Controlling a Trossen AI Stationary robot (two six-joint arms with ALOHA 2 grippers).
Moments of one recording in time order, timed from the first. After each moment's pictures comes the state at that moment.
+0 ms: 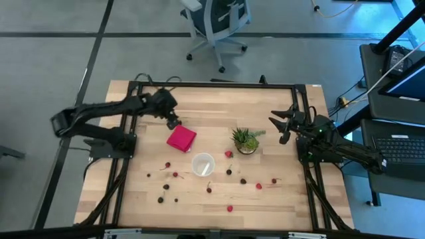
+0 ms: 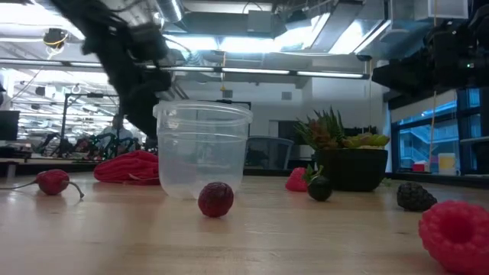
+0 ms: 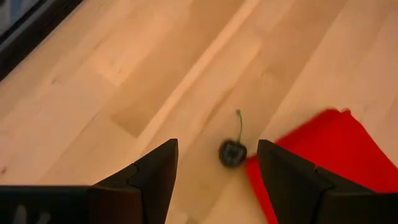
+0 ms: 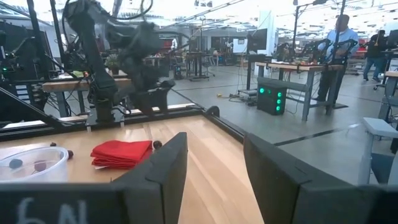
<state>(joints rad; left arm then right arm) 0.54 1.22 0.67 -0.44 -0.03 -0.09 -0.38 0.00 0.01 0.09 0.01 0.02</state>
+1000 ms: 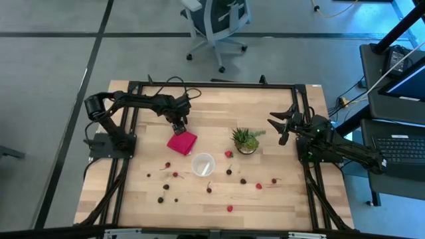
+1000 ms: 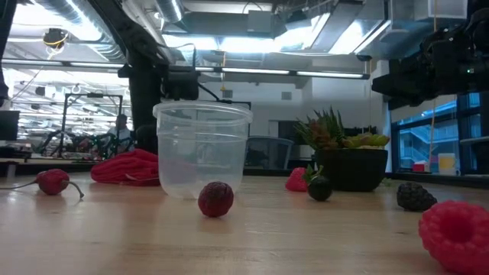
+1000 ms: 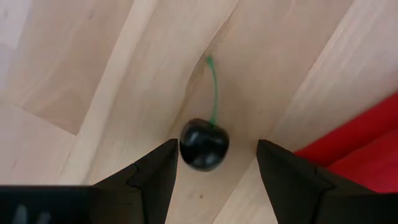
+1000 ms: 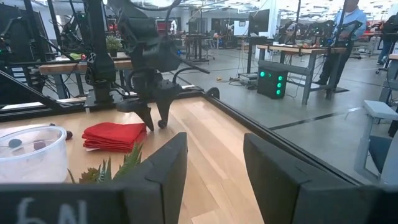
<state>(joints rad) 0.48 1.65 0.84 -0.56 -0.06 -0.01 -0.38 0.00 0.01 0.02 0.01 0.02</state>
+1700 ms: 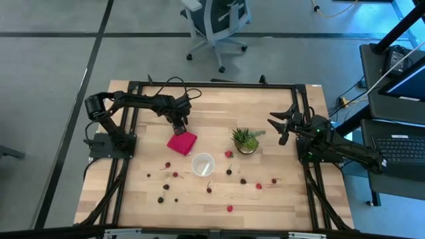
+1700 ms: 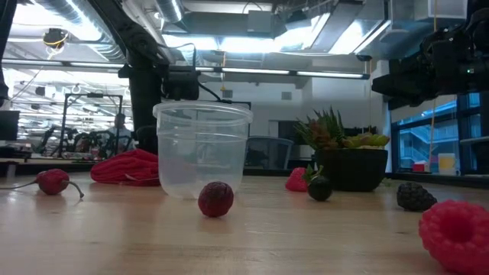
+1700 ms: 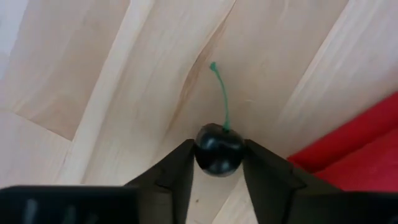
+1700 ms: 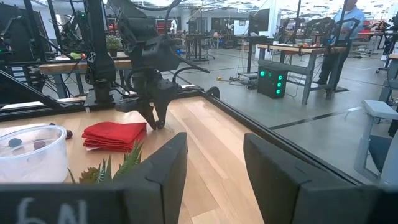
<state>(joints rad) 0.49 1.64 0.84 -0.55 -0.07 0.01 -0.38 0.00 0.01 0.02 0.01 0.02</state>
